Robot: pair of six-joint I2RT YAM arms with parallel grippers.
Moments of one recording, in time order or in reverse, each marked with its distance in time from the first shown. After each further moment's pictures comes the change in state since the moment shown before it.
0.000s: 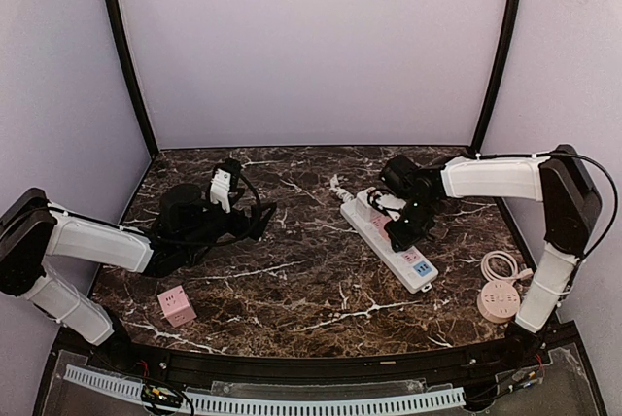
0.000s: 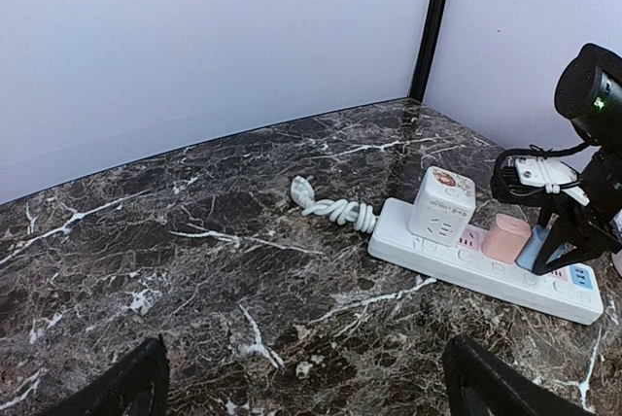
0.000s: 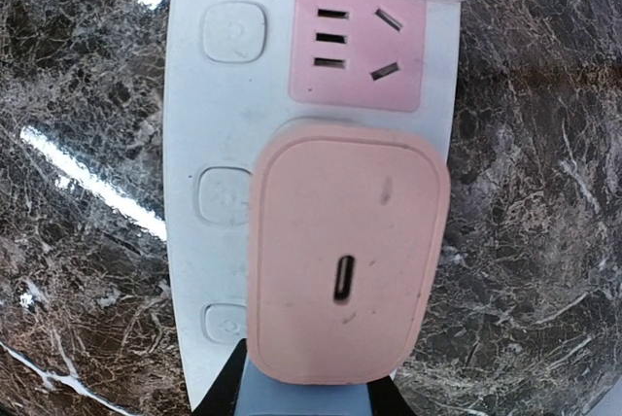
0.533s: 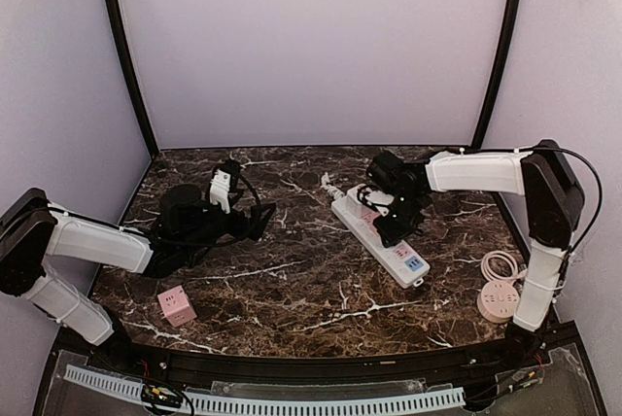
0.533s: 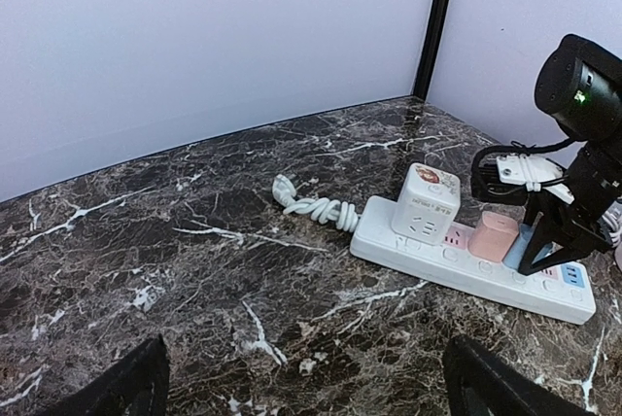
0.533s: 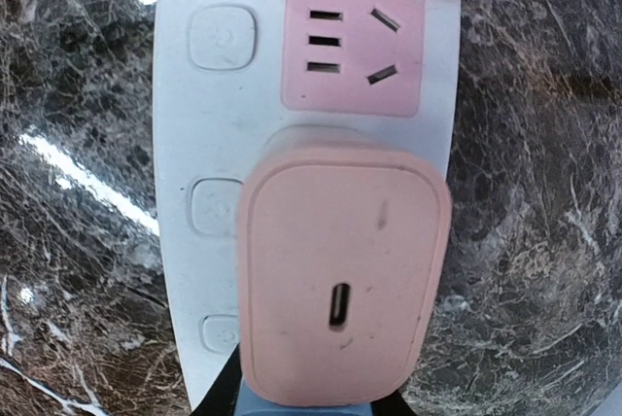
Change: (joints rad) left arm 0.001 0.000 -0.005 0.000 -0.007 0.000; right arm 0.020 0.093 0.105 -0.033 0.007 0.015
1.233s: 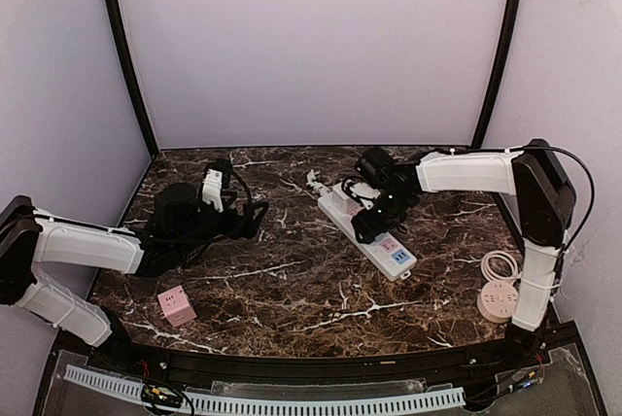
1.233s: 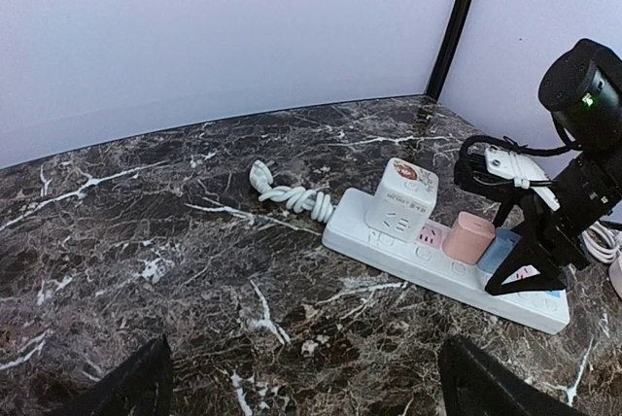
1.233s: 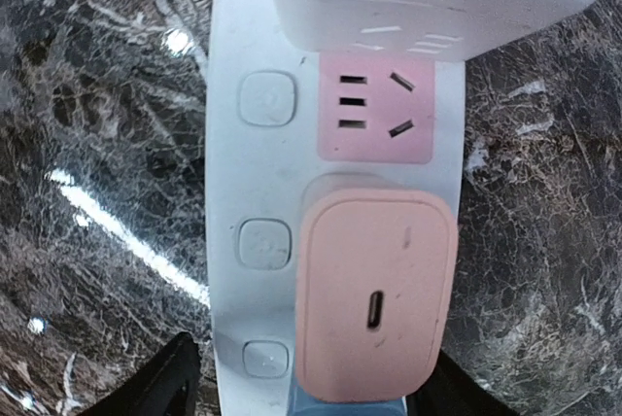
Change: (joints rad) left arm 0.006 -0.069 -0.008 -0.092 -0.027 -0.070; right arm 0.034 0.062 0.085 0.128 -0.032 0.015
